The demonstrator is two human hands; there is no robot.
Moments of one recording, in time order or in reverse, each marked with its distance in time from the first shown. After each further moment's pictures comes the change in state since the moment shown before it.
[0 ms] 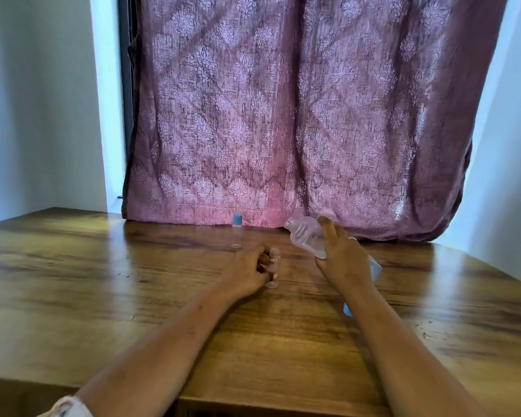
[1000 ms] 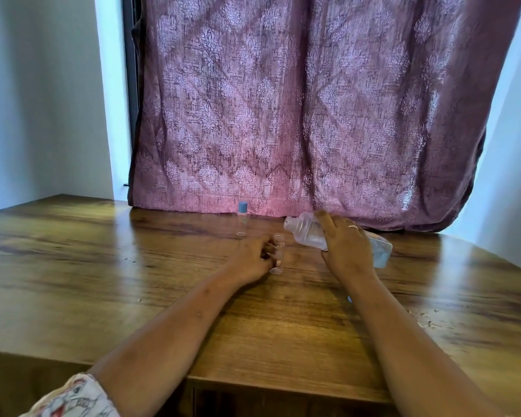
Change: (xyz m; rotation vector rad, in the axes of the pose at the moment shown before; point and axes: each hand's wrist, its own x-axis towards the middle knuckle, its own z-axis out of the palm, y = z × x) left_hand 0.003 -0.005 0.002 0.018 -0.016 -0.016; right_hand -0.001 -0.005 0.004 -0.122 0.000 -0.096
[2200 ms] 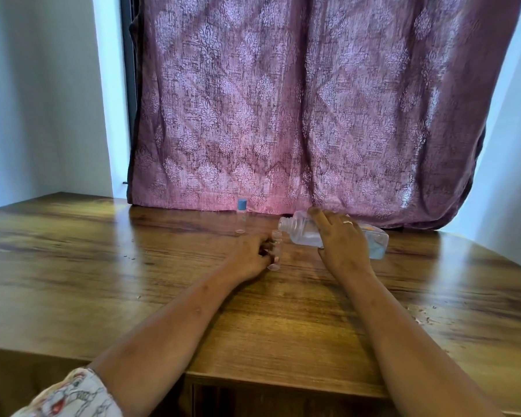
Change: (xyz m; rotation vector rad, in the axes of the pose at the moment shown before) left_hand 0.004 -0.006 0.002 0.036 0.035 0.025; right_hand -0.001 -0.005 0.000 -0.031 0.062 -0.053
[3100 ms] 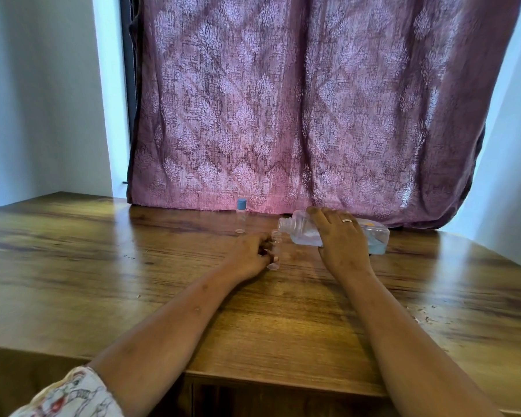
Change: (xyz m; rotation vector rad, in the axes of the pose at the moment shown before) left_hand 0.003 -0.004 0.001 0.059 0.001 -0.024; right_hand 0.002 0.003 0.010 -0.037 0.099 -0.029
